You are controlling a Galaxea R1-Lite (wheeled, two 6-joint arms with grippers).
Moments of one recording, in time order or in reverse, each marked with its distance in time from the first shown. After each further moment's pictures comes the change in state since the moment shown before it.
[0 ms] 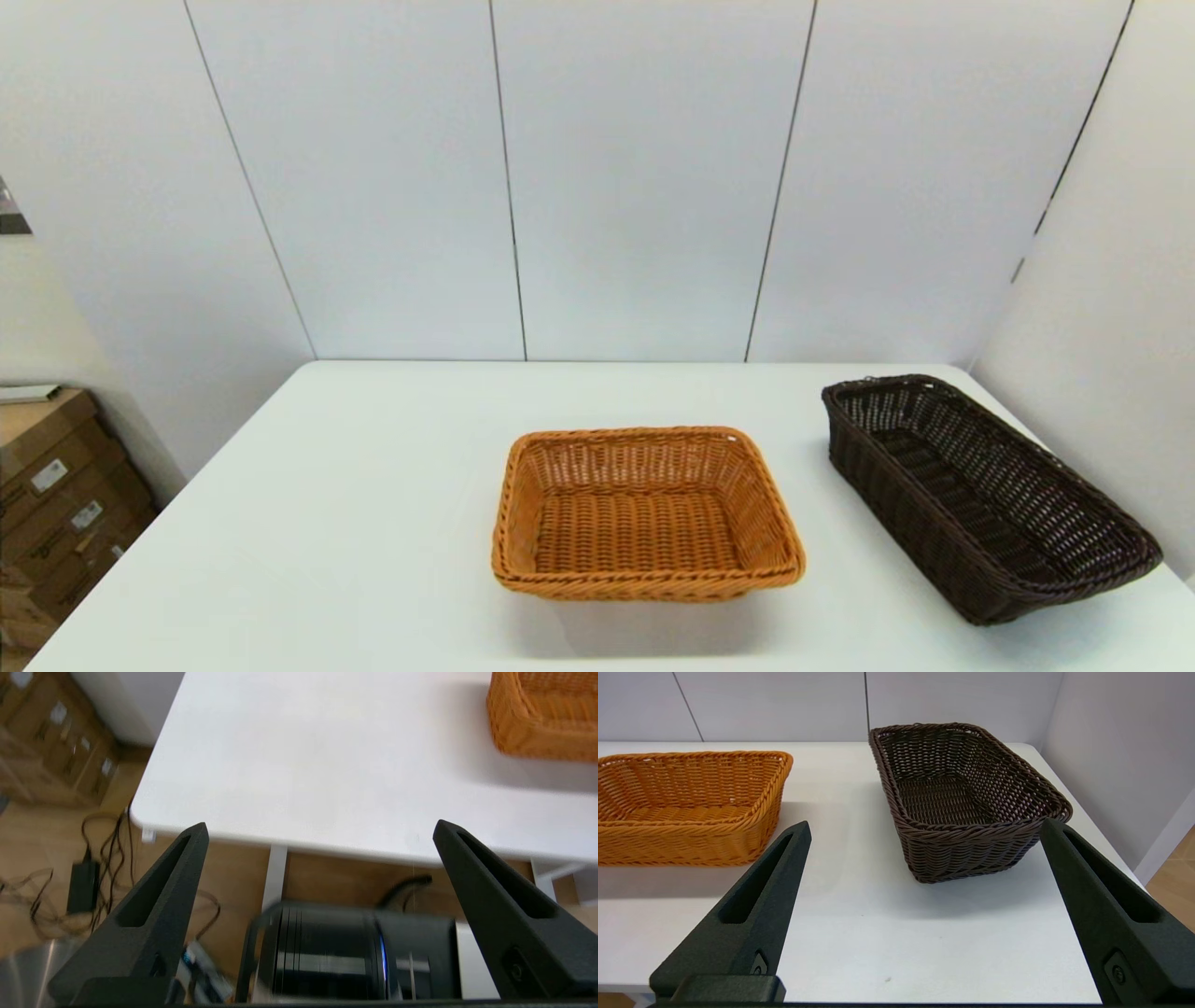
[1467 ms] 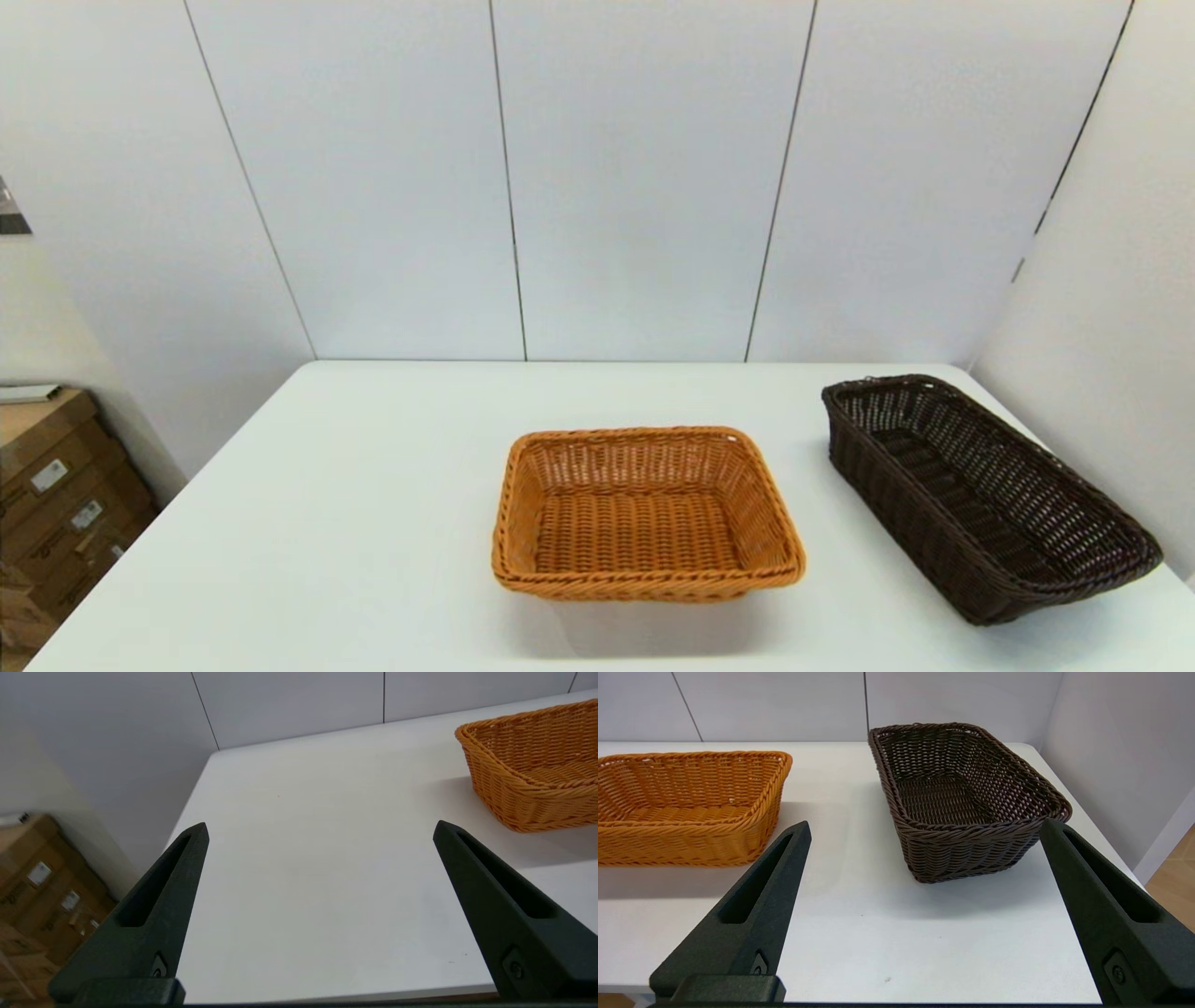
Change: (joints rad) left arm -0.041 -0.245 0.654 -0.831 -0.074 0.188; right arm 0.000 0.000 0.000 0.000 0.000 0.000
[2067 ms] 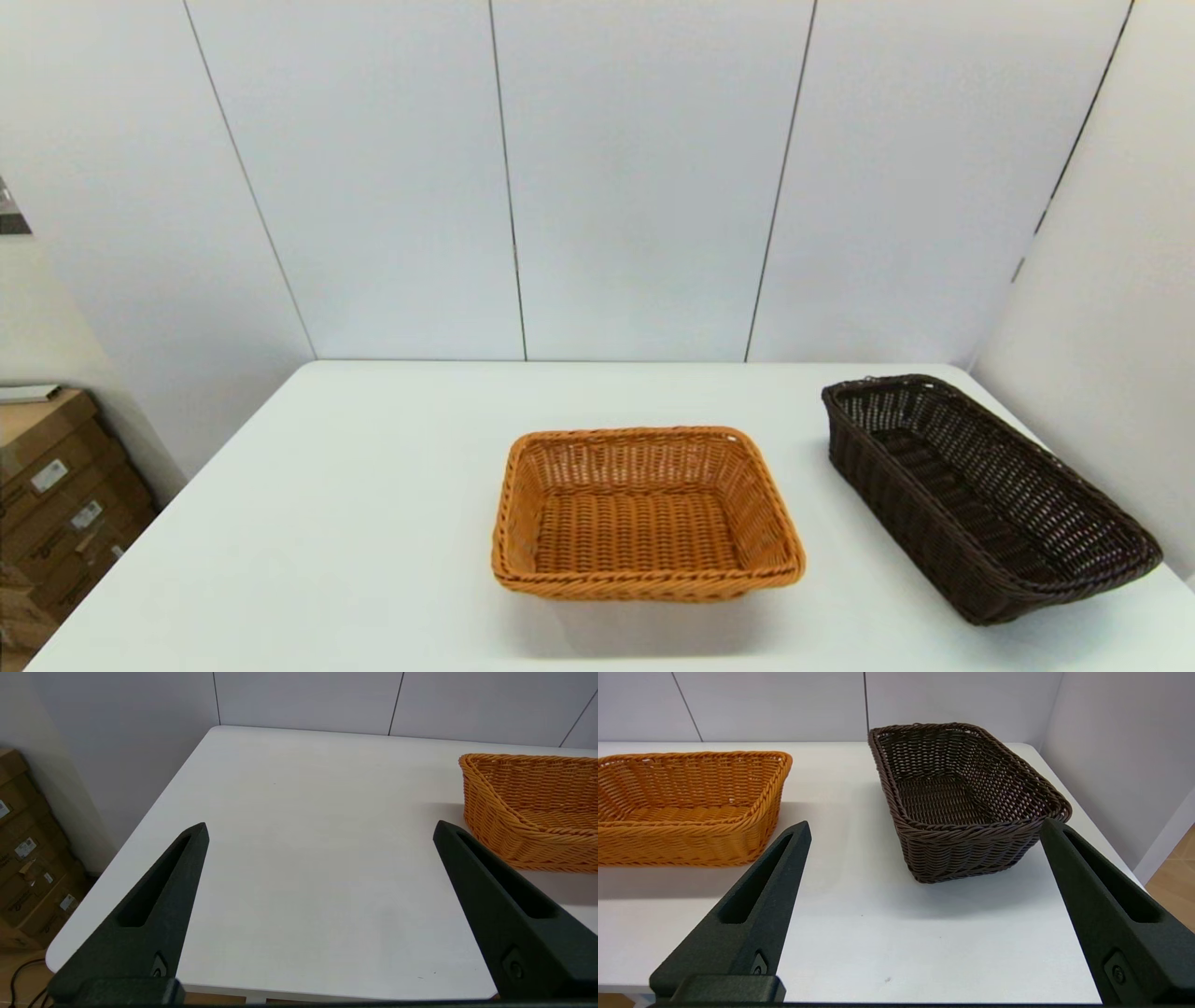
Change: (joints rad) left arm 0.000 0.000 0.013 -0.006 0.067 -0.197; right arm 0.000 0.000 0.000 0.000 -0.001 0.000
